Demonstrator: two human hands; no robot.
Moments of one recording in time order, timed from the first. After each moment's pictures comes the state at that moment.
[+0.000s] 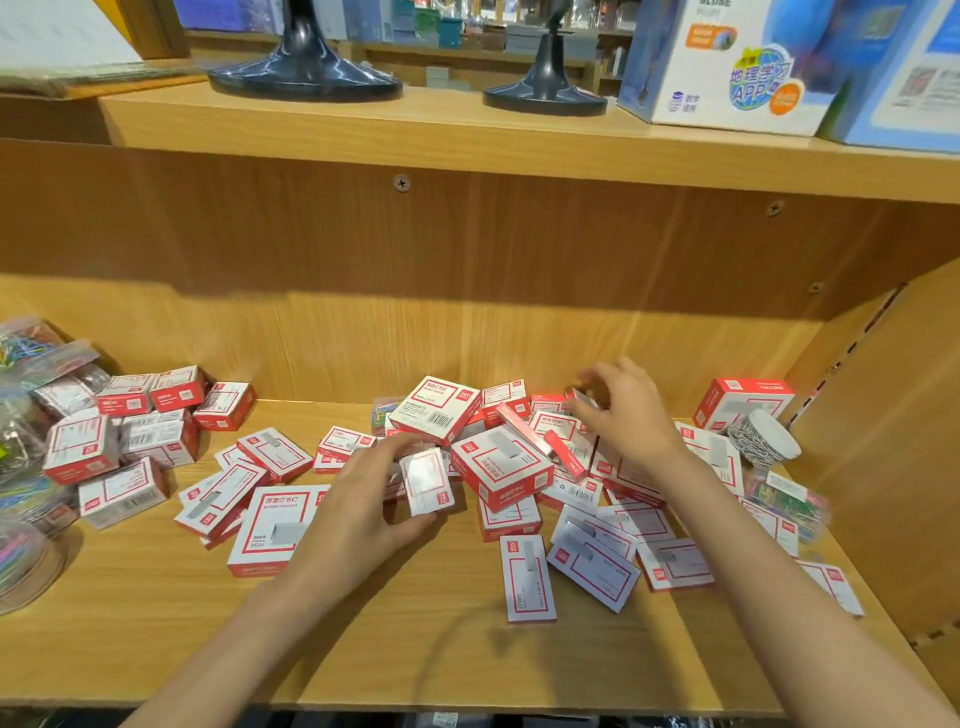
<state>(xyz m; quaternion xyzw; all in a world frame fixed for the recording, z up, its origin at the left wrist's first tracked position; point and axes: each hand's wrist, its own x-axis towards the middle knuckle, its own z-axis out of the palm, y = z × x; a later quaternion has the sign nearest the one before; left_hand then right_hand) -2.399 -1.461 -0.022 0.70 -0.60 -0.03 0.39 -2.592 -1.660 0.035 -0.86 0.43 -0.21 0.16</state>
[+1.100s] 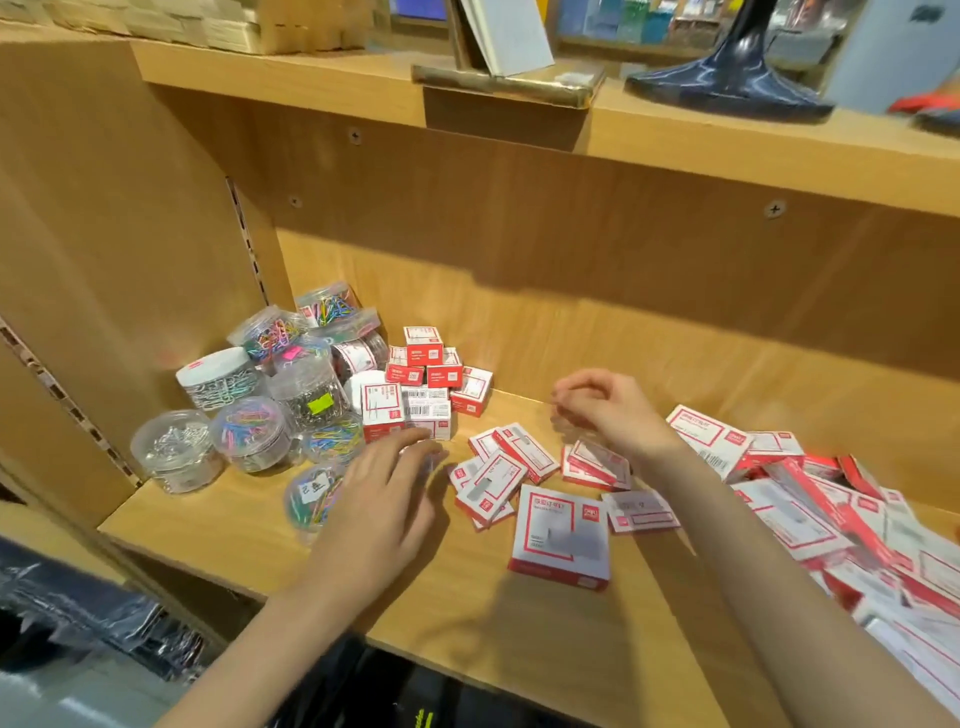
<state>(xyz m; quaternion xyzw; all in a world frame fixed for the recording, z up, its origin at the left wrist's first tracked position) -2.250 -1.317 -0.024 0.79 -0.52 0.09 0.31 -2.361 -1.527 0.051 -0.73 0.35 -0.15 0.57</state>
